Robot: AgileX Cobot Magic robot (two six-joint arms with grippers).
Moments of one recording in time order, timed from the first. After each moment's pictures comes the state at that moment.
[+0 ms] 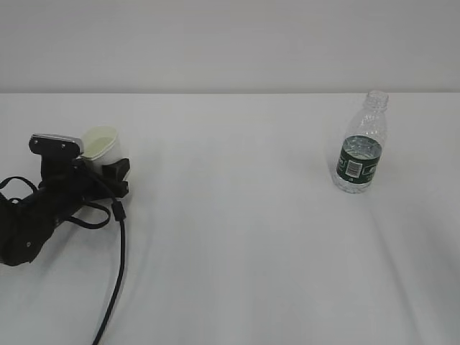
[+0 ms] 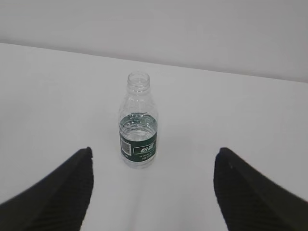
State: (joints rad) left arm -0.15 2.35 -0.89 0.12 -1.16 -0.10; right arm 0.14 0.78 -0.49 -0.14 0.17 0.06
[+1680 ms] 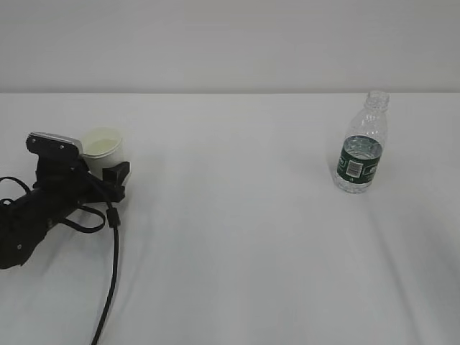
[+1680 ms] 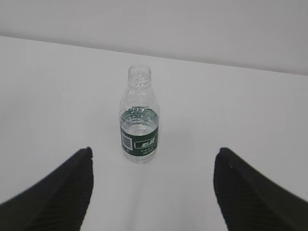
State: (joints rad) left arm -0.15 2.30 -0.84 0.14 -1.15 -0.03; right arm 0.14 0.81 -0.49 -0.14 0.17 0.06
